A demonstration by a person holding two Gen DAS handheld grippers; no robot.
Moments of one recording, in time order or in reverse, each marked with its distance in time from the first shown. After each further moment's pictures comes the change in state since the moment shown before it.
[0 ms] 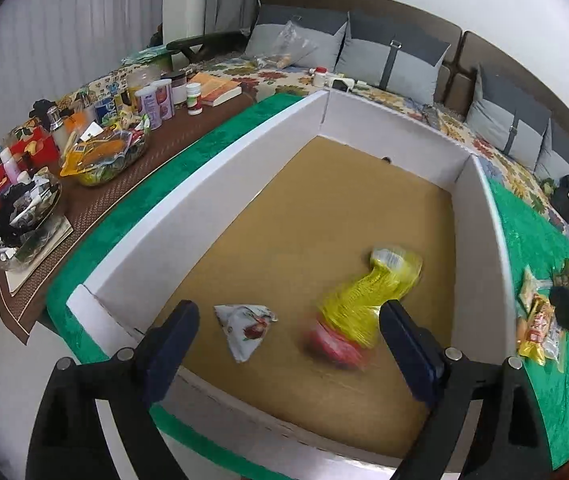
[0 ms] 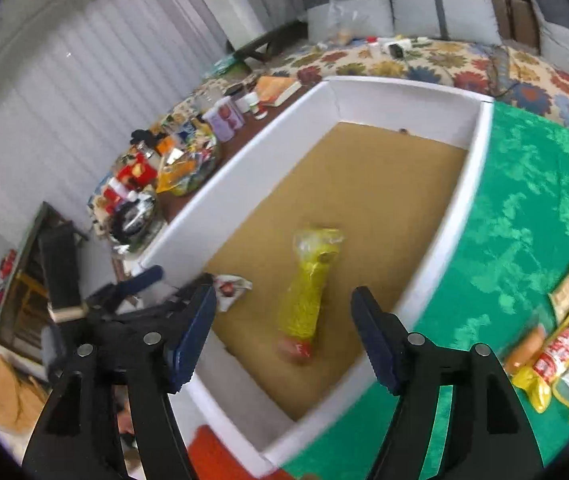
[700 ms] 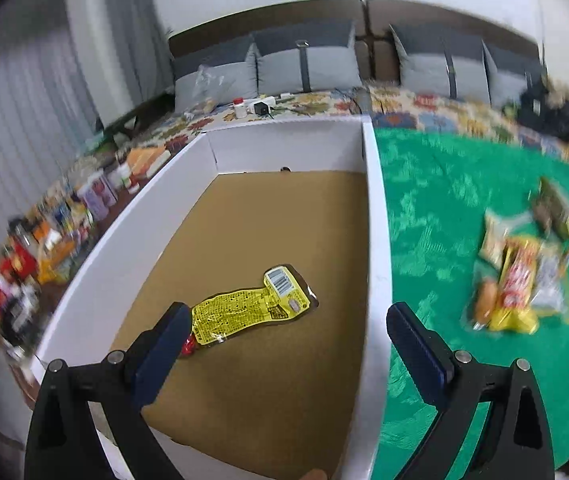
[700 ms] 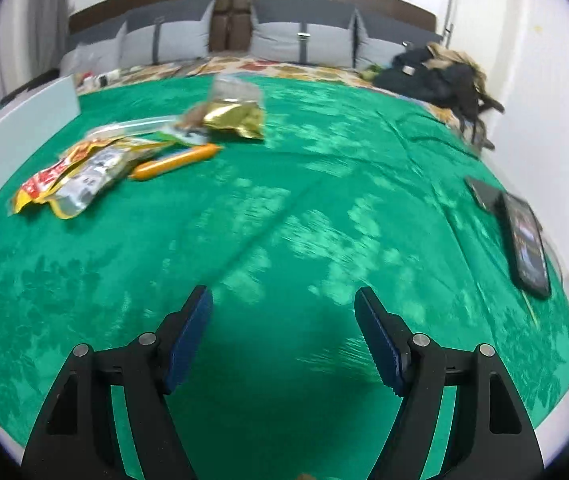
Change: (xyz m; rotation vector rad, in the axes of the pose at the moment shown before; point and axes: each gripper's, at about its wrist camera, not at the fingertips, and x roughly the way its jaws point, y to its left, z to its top) left arm -0.004 -0.173 -0.014 0.388 -0.081 0.075; right arm -0.199 -0.287 -0.250 0.271 -0.178 -0.796
